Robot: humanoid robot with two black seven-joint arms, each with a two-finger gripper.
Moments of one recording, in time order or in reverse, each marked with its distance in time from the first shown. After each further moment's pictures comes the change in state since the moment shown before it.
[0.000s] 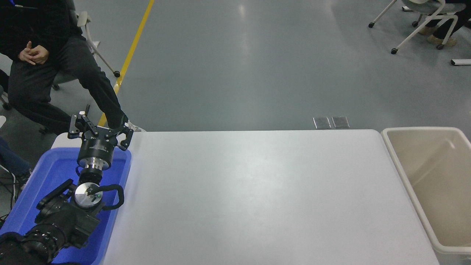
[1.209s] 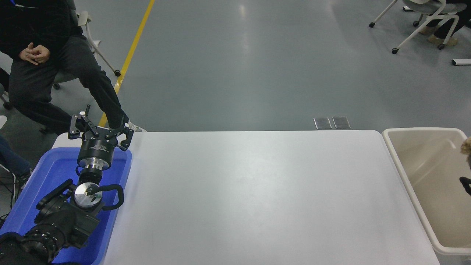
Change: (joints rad) left arm 0.000 0.000 0.001 0.001 -0.001 0.002 -0.001; right arm -0.915 0.576 0.640 -0.578 0.721 -0.684 -0.059
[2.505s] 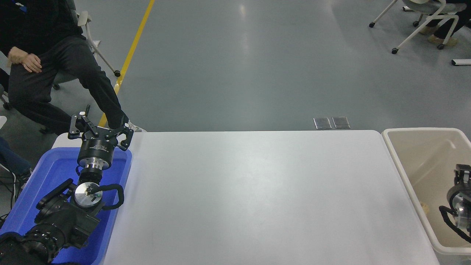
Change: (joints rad) left arm 0.000 0.000 -0.001 -0.001 0.002 0.000 0.000; right arm -0.063 0.042 0.092 0.033 0.010 0.005 -0.014
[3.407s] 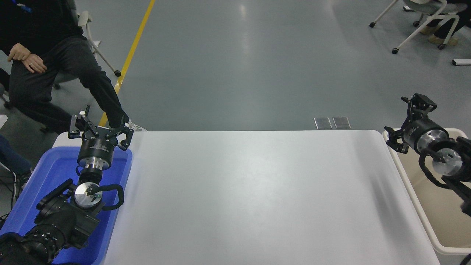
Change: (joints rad) left arm 0.000 0.000 0.002 0.000 -0.002 0.001 0.000; right arm 0.037 -0.053 0.491 0.496 0.017 0.271 0.005
